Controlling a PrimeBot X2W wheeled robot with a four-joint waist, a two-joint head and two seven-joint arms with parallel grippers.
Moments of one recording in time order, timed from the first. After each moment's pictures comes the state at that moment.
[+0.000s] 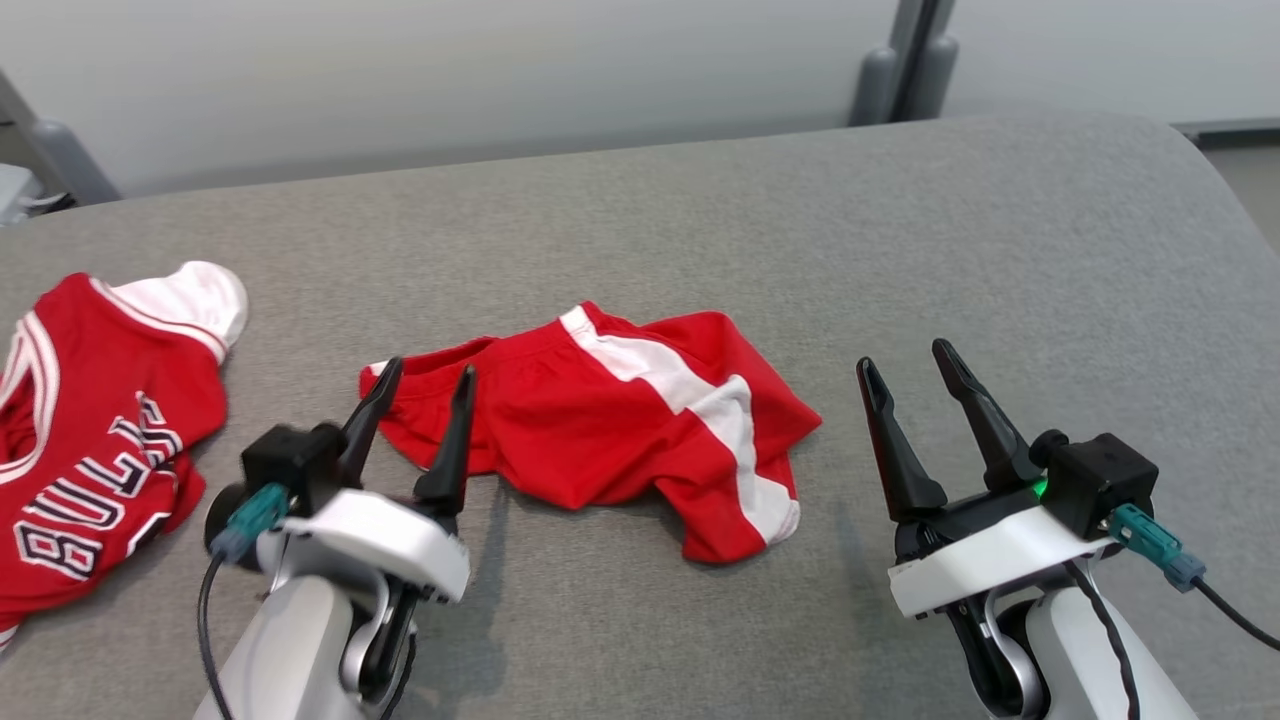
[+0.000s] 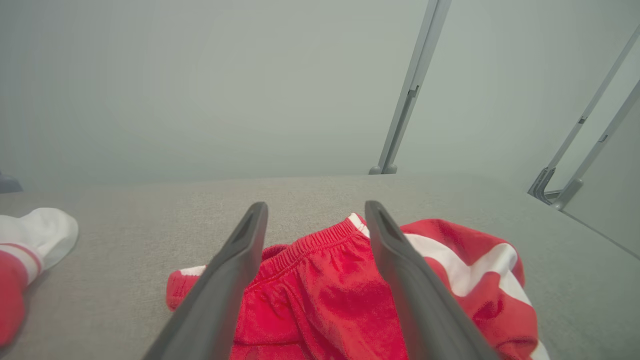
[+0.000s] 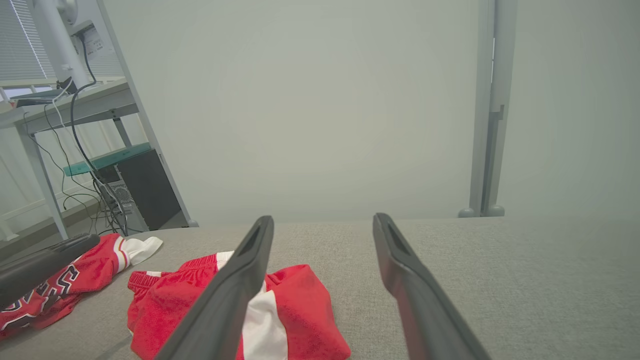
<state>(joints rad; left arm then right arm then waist) -0.37 0.13 -0.31 0.47 -0.44 -0.06 -0.25 -0.28 -0.05 0.26 0.24 0.31 0.13 -0.25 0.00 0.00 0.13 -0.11</state>
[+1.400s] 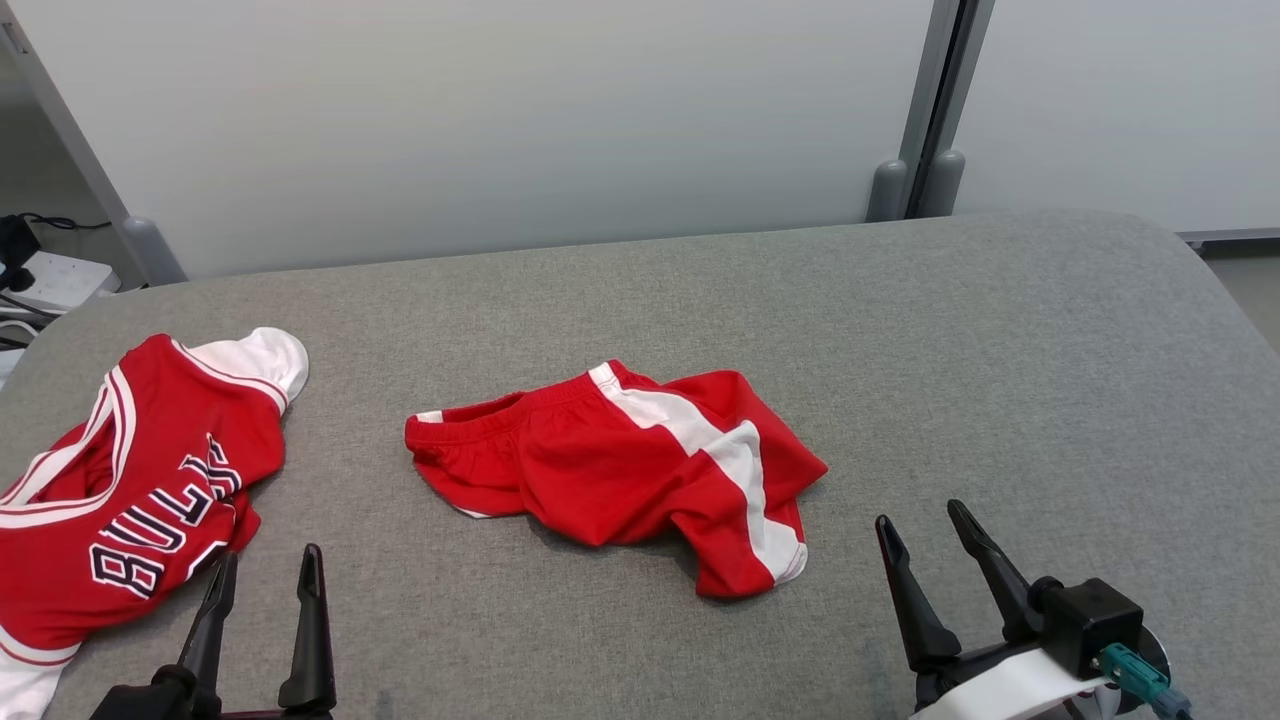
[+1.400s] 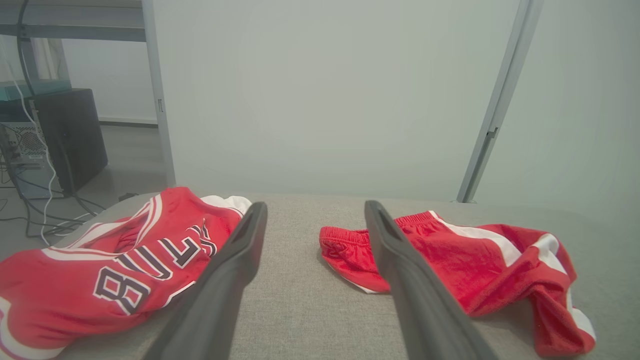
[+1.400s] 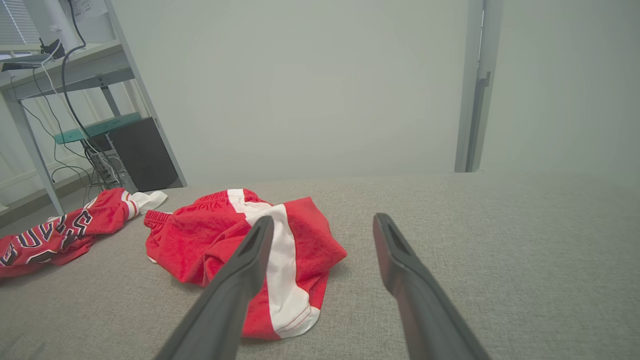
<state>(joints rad) 0.16 0.05 0.09 0.04 -0.21 -0.08 -0.26 -0.04 -0.05 0.23 0.24 0.24 0.13 -0.25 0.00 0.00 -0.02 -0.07</state>
